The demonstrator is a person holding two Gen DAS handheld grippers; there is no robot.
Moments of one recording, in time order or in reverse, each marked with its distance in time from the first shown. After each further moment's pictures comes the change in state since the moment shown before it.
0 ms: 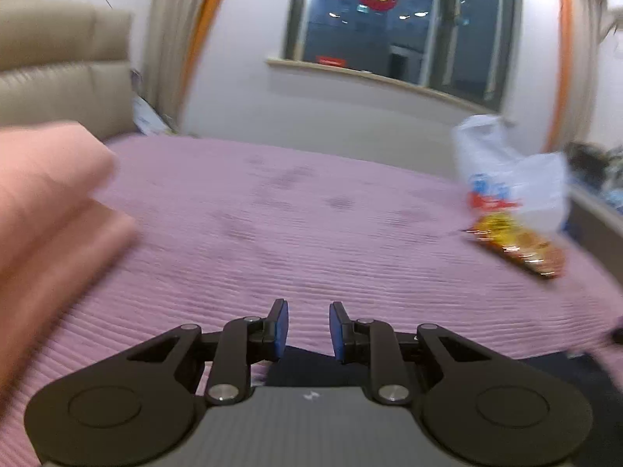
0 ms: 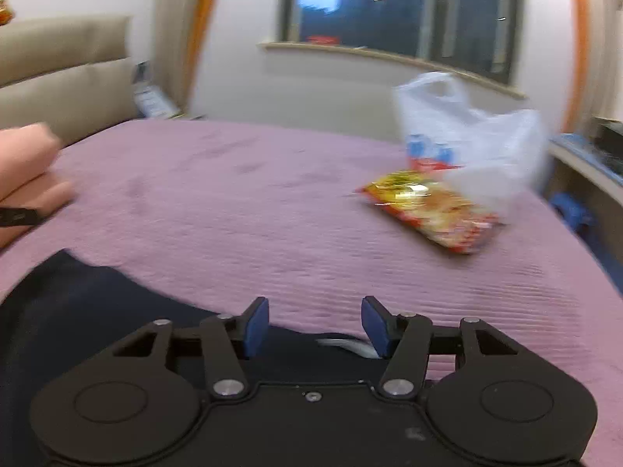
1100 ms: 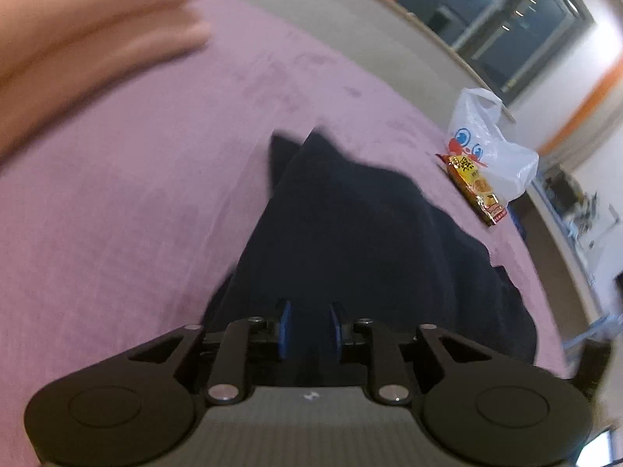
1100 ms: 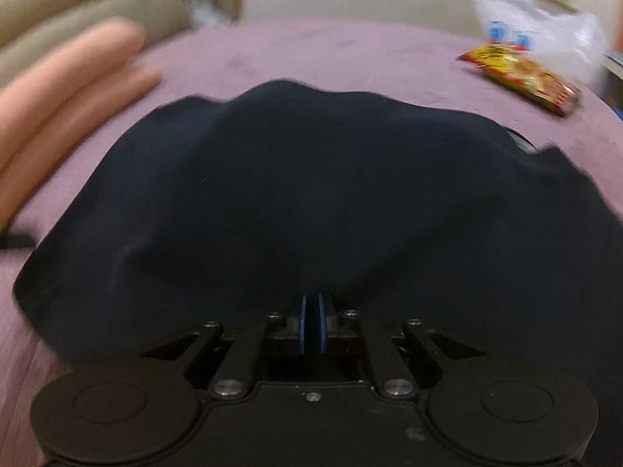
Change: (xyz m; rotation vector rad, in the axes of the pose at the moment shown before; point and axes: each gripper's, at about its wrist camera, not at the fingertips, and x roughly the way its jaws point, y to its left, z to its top) left arm -0.152 0.083 -0.139 -0.402 0.311 -0.140; right arm -0.030 0.097 -0.116 0.166 0.226 0.100
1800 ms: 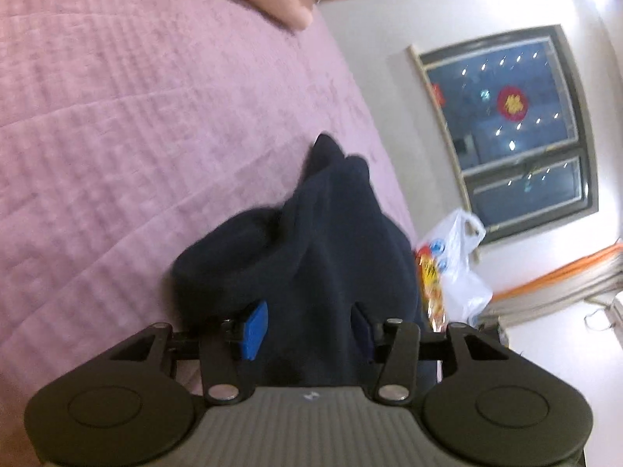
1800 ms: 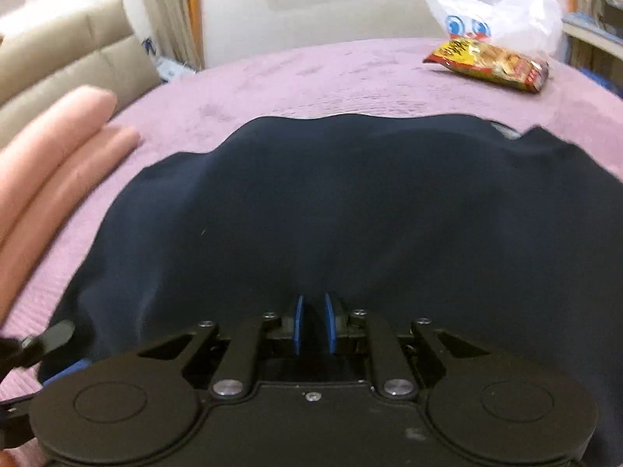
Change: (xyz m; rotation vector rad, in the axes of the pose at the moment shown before) left arm 0.055 0.053 -0.044 -0.477 -0.202 -0.243; right arm 0.003 0.002 0.020 0.173 -0.064 0.034
